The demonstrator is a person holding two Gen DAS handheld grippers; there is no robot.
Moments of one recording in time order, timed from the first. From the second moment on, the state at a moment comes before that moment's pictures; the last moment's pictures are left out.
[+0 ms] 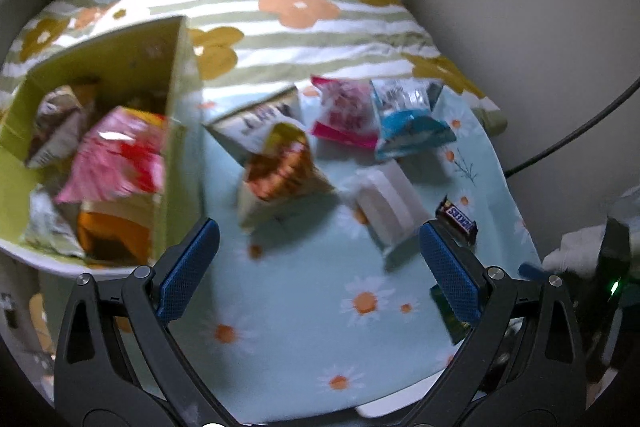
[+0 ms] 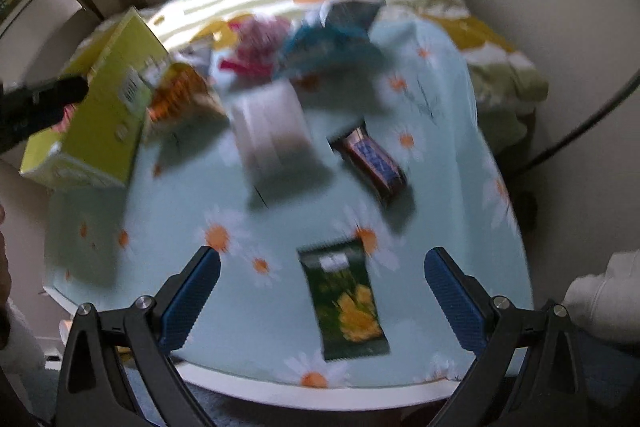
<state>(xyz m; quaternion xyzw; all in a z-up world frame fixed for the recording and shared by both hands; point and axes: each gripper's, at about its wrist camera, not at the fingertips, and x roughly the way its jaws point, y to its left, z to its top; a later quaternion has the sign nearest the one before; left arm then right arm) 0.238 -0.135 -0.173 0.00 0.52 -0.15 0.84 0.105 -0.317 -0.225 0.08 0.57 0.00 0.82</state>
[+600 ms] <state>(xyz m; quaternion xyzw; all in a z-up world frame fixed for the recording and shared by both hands) 0.264 -0.227 -0.241 0.00 0.58 -0.10 0.81 0.093 -0.317 -0.289 0.04 0.62 0.05 0.78</state>
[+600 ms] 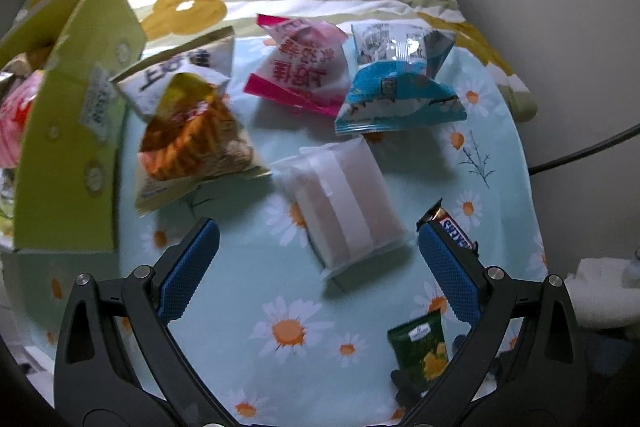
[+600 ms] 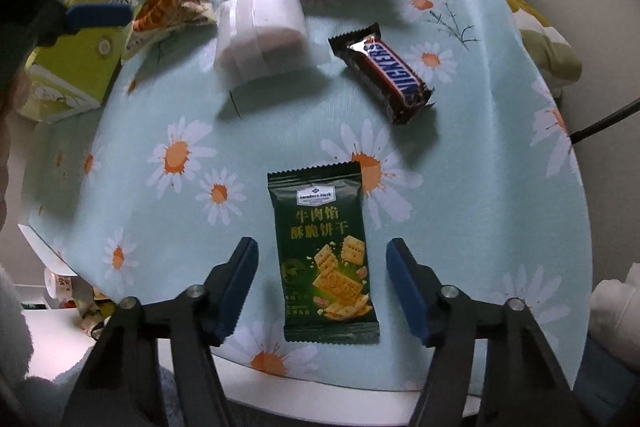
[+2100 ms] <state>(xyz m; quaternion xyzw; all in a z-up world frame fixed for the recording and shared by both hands) 0.296 -0.252 -0.305 0.01 0.64 -0.10 0.76 0.099 -0.336 -0.269 0.06 0.57 0.02 0.82</state>
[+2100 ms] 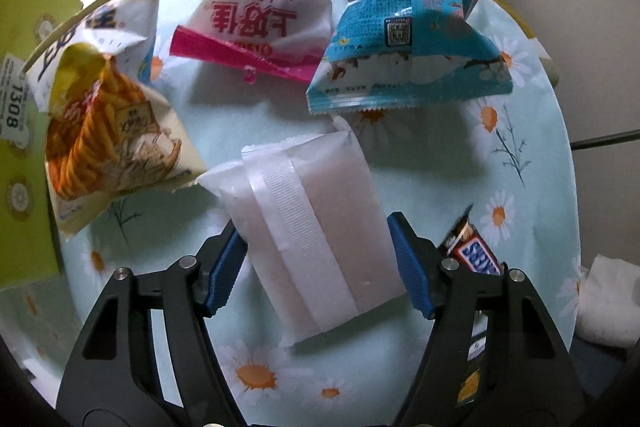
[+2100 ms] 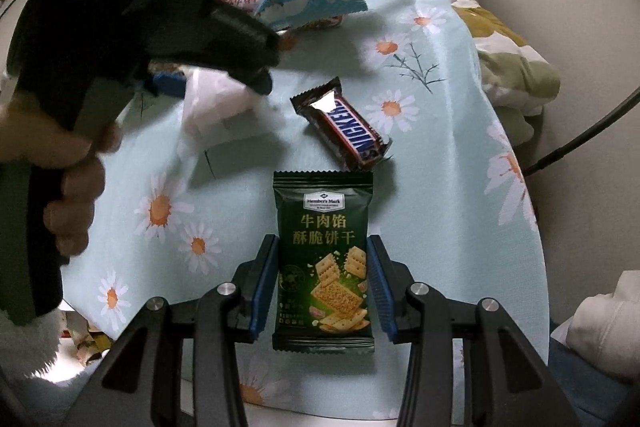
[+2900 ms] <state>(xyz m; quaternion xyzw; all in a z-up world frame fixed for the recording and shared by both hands) 0.260 -0.098 -0.113 -0.13 0.48 -0.09 0.86 0.155 -0.286 -0.155 0.07 0.47 0.13 0.87</state>
